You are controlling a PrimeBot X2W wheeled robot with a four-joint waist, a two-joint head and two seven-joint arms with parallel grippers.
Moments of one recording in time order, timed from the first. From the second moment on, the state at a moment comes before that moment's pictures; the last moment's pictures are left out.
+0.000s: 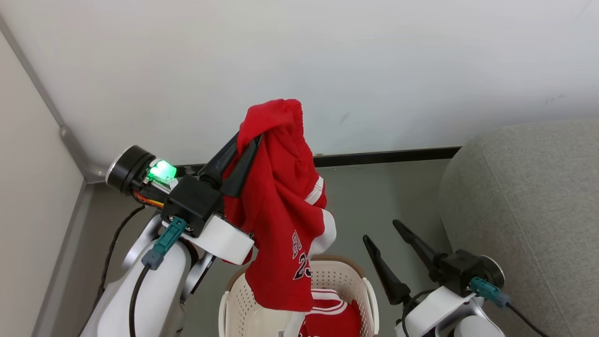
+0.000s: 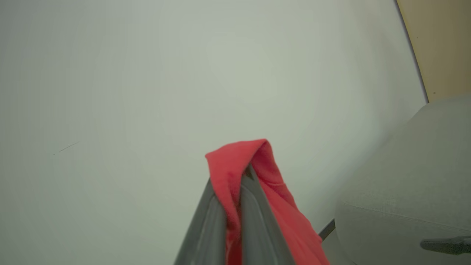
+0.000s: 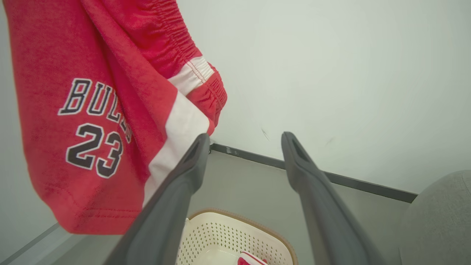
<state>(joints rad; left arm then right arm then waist) -0.48 0.20 -0.42 0.17 -0.06 -0.06 -0.26 -0.17 -0.10 0.35 0.42 0.21 0.13 -0.22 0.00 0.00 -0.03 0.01</state>
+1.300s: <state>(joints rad) -0.54 0.18 -0.51 0.12 -0.07 -0.11 -0.25 -0.36 -0.28 0.91 0.35 0.63 0.13 -0.18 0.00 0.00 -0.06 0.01</state>
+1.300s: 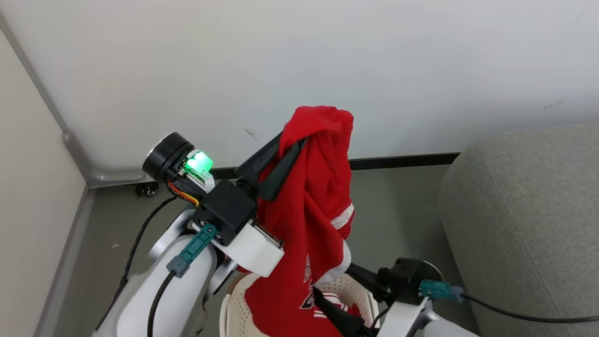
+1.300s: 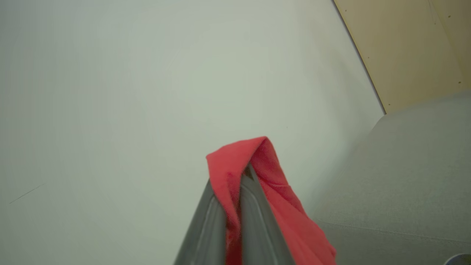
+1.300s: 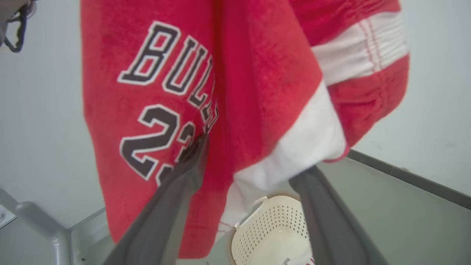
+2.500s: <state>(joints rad) -0.46 0.19 -0.47 0.27 -0.18 -0.11 -0.24 -0.49 -0.34 0.75 0.37 0.64 0.13 -0.25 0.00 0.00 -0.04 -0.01</state>
